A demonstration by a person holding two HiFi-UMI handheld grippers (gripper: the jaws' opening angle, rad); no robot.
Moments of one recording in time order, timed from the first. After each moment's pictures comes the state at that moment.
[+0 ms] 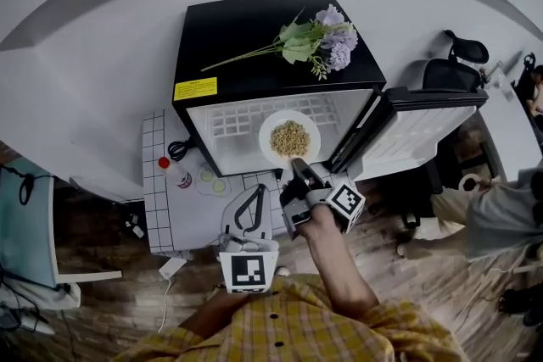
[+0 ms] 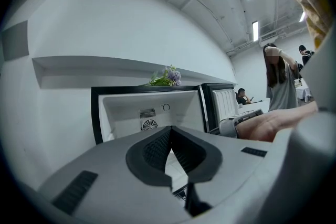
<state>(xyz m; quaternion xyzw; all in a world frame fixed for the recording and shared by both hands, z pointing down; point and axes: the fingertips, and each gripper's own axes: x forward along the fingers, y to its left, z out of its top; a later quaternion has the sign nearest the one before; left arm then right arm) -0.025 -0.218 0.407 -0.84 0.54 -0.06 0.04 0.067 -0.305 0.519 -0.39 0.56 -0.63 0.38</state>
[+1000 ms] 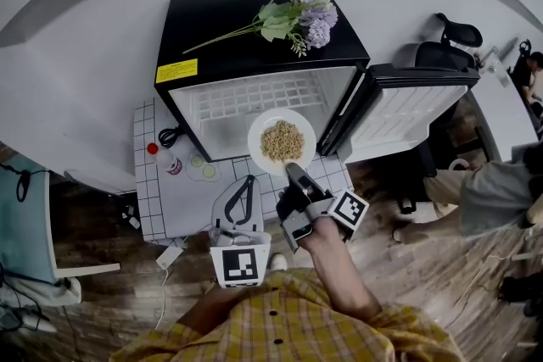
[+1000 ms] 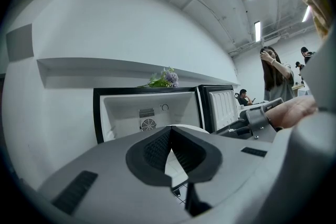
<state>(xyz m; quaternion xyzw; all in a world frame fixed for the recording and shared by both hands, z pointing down) -0.015 -0.196 0.406 -0.83 0.56 -0.05 0.03 0.078 -0.238 0.494 -0.35 0.59 -0.63 0.37</state>
